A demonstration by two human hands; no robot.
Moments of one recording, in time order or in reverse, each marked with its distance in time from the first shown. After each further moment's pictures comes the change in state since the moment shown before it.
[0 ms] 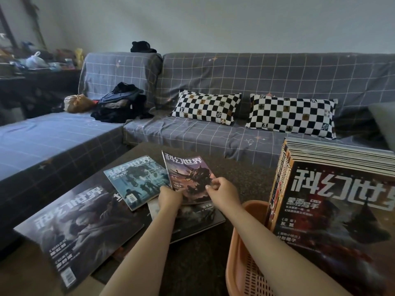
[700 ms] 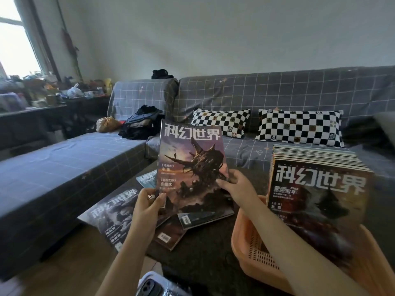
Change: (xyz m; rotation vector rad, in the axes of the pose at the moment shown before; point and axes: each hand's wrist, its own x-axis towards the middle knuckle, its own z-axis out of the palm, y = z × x) left_hand -0.161 -0.037 -0.157 -0.586 -0.073 0.413; right_hand -0.105 -0.049 -0.070 0.542 -0.117 -0.161
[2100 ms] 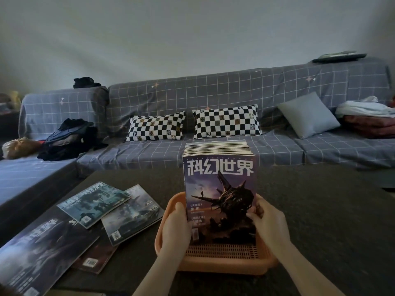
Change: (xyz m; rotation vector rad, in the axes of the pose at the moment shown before) left_hand -0.087 -0.052 0.208 1.008 -0.363 0.323; right_hand -0.144 0.078 -0.207 -0.642 0.579 -0.005
